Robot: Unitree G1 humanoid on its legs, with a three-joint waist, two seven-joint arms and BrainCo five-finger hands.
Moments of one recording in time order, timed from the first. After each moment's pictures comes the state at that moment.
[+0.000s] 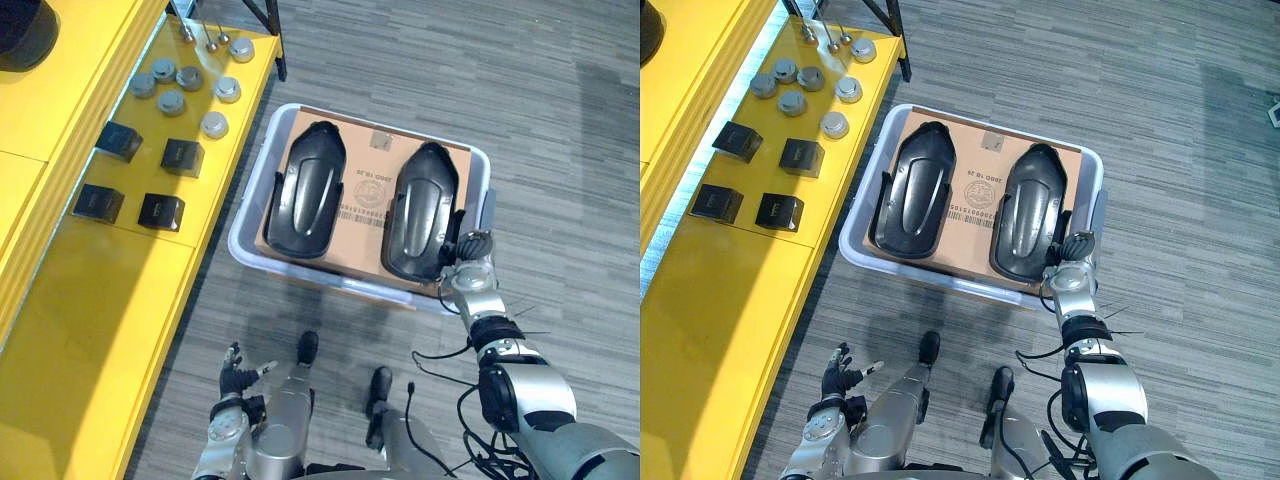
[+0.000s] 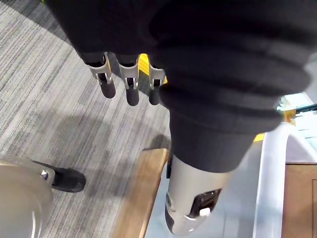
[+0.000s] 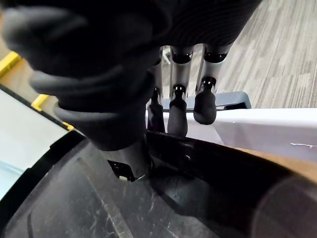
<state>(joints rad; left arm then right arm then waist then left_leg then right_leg) 0.09 0.08 -0.01 0.64 -0.15 -0.16 0.27 -0.72 -0.21 -0.19 0.97 -0.24 0.09 -0.44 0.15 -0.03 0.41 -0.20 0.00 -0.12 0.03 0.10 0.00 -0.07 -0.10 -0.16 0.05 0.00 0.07</state>
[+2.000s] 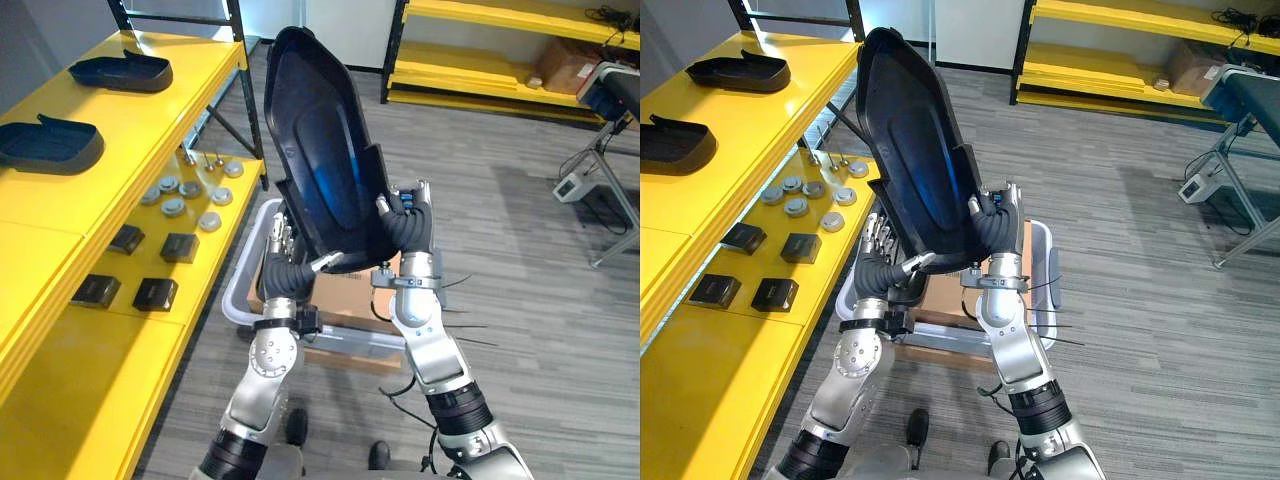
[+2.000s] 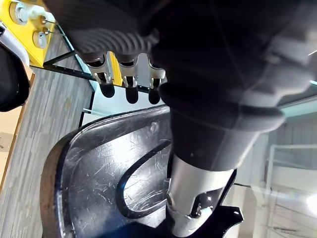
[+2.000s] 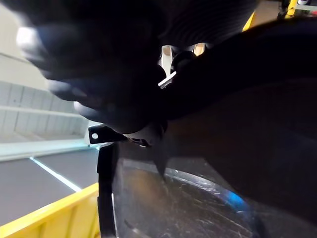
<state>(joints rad) -0.07 0.04 -0.34 -0.14 -0.09 -0.10 0.42 -0.27 0.05 0.28 -0.11 -0.33 0.00 -0.46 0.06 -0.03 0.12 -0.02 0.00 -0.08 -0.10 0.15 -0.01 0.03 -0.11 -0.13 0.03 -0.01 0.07</state>
